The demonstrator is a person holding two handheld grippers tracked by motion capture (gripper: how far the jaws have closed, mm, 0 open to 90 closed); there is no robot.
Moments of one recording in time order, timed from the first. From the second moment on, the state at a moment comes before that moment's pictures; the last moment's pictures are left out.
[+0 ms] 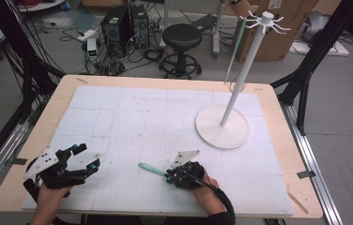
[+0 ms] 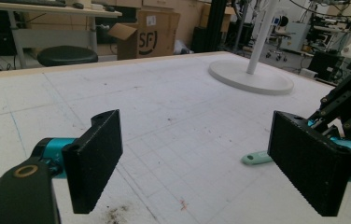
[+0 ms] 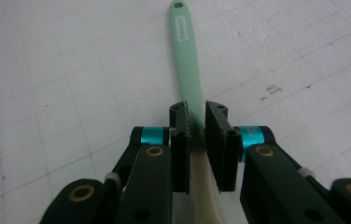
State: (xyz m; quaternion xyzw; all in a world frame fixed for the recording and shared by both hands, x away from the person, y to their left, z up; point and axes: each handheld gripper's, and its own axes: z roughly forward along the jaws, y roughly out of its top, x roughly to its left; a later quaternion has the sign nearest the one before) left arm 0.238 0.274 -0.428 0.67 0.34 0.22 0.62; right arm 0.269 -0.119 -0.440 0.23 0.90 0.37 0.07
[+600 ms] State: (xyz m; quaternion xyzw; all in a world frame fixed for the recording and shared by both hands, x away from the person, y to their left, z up) left arm 0.237 0.274 -0.428 0.66 0.34 0.21 0.63; right arm 0.268 -0.119 -0.436 0.23 0.90 0.38 0.06
